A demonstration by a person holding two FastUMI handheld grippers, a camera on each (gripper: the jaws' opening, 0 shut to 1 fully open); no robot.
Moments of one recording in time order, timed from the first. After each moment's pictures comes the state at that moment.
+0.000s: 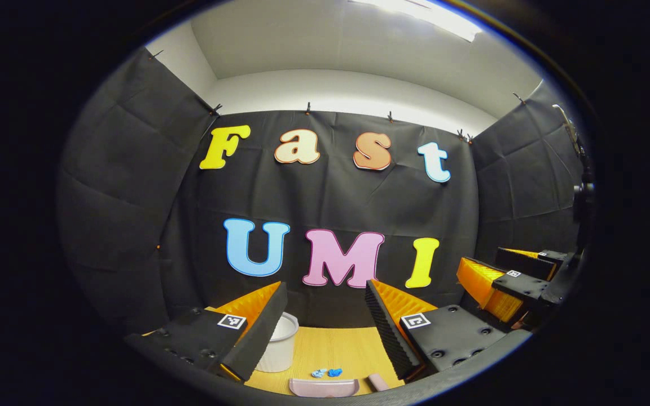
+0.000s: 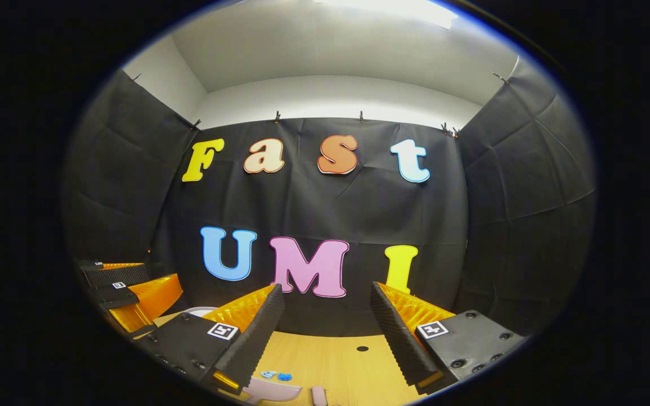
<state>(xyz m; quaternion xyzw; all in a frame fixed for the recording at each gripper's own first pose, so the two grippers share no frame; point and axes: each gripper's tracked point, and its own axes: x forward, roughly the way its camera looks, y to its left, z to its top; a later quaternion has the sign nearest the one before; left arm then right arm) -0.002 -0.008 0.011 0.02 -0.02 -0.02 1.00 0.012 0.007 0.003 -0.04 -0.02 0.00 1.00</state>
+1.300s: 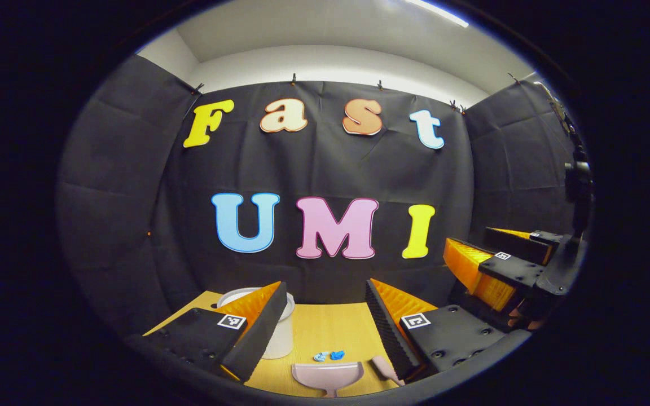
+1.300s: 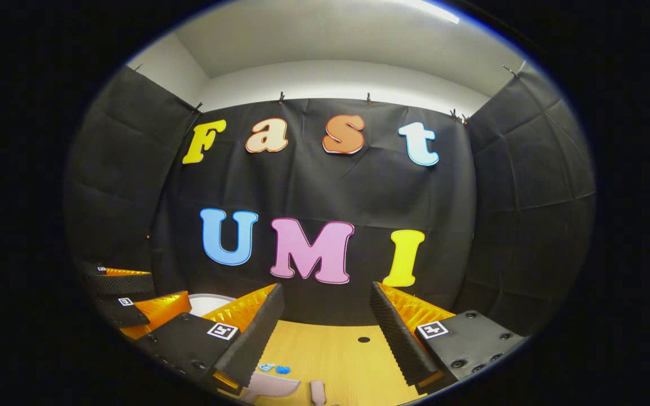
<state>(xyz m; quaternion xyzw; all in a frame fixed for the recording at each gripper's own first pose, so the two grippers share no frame) 0.026 -0.023 -0.049 0.04 0.09 -0.04 0.99 0.047 0.013 -0.048 -0.05 0.05 0.01 1.00</state>
